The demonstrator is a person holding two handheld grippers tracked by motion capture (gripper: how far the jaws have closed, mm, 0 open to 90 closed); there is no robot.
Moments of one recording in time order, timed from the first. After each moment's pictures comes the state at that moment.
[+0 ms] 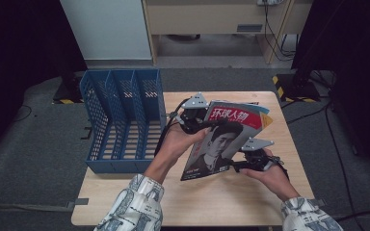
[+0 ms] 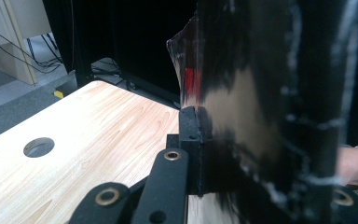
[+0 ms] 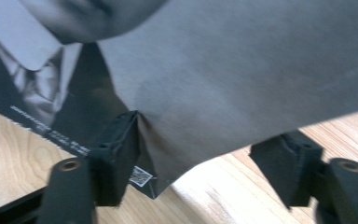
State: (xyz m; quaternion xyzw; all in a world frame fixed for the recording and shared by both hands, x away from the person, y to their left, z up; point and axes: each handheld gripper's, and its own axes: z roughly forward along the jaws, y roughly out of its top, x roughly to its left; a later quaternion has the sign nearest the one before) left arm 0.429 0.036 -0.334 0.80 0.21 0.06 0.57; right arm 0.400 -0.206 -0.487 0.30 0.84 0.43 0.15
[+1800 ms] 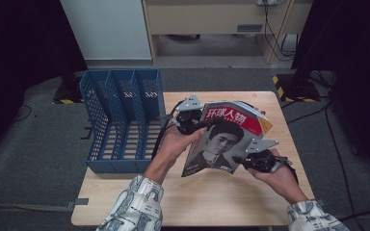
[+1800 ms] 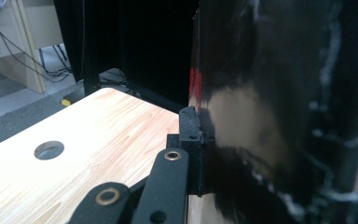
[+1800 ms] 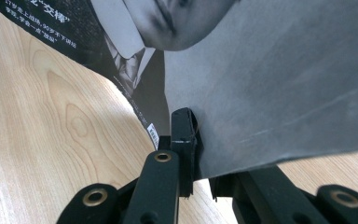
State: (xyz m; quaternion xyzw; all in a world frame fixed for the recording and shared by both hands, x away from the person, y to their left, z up) left arm 0.434 0.047 -0.348 0.77 0.21 0.07 0.59; right arm 0.384 -0.217 -0.460 0.26 0.87 0.40 0.14
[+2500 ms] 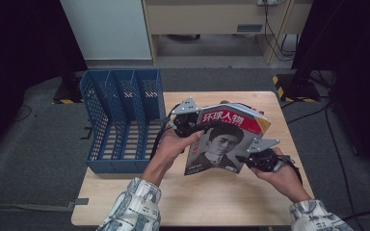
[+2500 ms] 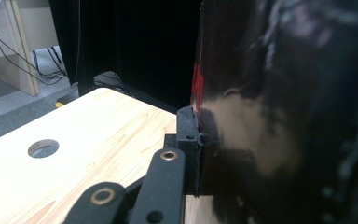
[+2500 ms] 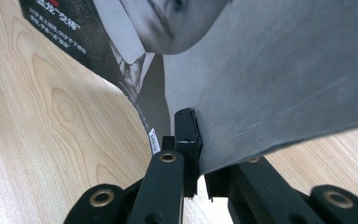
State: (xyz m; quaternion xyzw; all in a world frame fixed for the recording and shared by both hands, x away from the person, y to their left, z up) left arm 0.434 0.056 -0.360 0.77 0.21 0.06 0.60; right arm 0.385 -0.221 -0.455 0.26 0.88 0.37 0.16
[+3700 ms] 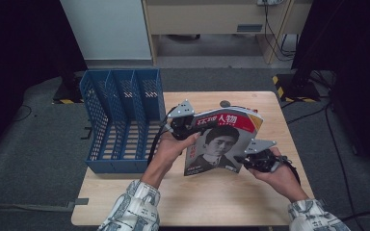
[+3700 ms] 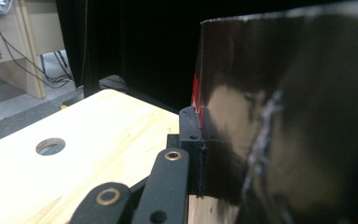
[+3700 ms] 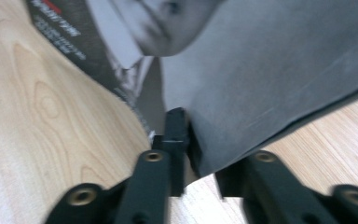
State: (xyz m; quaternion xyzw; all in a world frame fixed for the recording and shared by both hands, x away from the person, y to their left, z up) left arm 0.429 0.064 -0.367 0.76 0.22 0.07 0.61; right arm 0.388 -0.218 -0.463 0.25 0.88 0.36 0.18
